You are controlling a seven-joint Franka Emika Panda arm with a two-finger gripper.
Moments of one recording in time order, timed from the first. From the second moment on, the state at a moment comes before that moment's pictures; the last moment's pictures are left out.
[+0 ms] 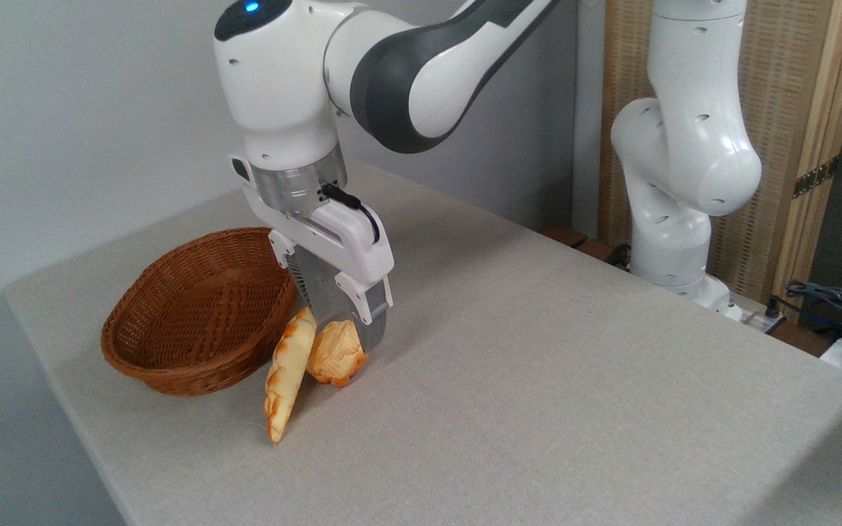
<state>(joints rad) -0.38 -0.01 0.26 -1.98 -0.12 1.89 0.60</state>
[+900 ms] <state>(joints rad) -0.40 0.06 0.25 -2.01 -0.12 1.95 0.60</state>
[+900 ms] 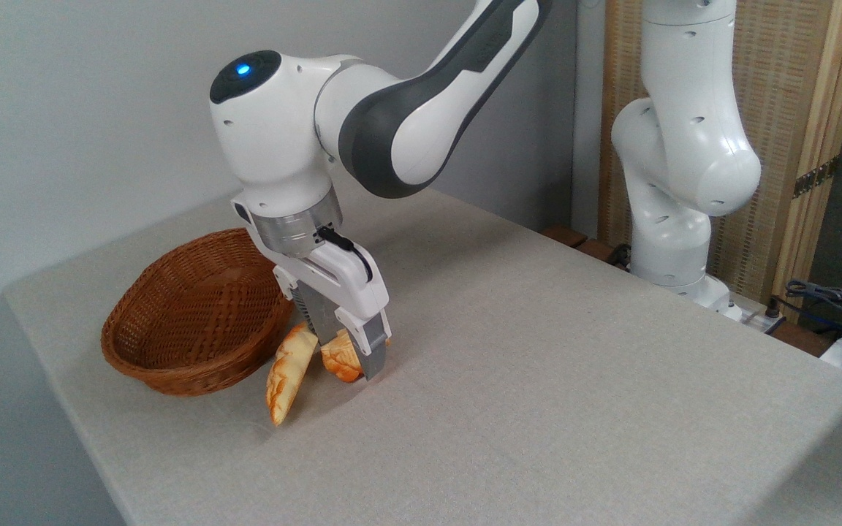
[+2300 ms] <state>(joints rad) -0.39 0.01 0.26 -2.00 -0.12 1.83 0.69</state>
